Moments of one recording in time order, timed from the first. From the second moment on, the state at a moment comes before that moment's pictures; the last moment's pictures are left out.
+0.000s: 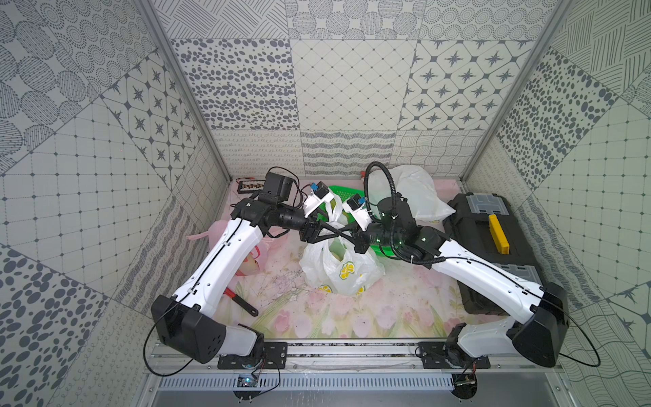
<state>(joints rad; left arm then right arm) -0.39 1.40 1.45 -0.90 0.97 0.38 0.80 1.38 1.22 -0.31 -0.33 0.09</state>
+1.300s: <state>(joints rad) -0.41 1.39 1.41 -0.86 0.90 0.41 0.64 1.56 1.62 -0.52 -0.61 0.50</state>
